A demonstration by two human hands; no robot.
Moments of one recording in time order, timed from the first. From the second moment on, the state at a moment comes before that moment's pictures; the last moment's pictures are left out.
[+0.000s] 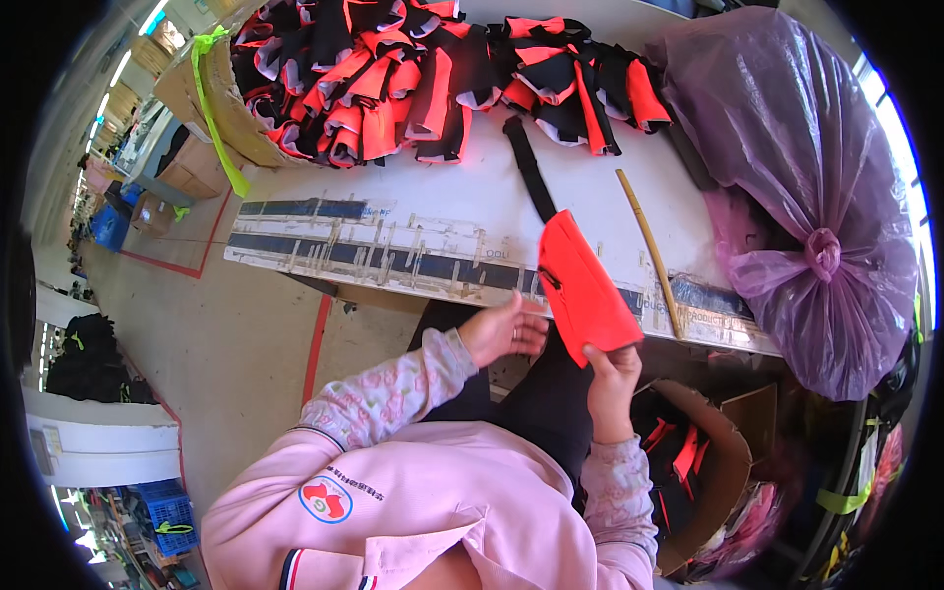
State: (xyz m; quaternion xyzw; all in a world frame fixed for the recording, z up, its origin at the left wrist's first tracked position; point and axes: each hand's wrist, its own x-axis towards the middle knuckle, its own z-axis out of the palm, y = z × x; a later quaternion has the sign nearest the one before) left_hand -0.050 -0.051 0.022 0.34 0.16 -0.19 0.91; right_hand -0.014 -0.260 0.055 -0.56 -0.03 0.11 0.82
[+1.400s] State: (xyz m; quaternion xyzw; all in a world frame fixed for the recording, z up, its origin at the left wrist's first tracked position) left_hand 0.191 0.010 0.036 0.59 0.18 -0.04 0.78; right_hand 0.225 -0.229 0.074 -0.82 -0.19 0.00 0.54
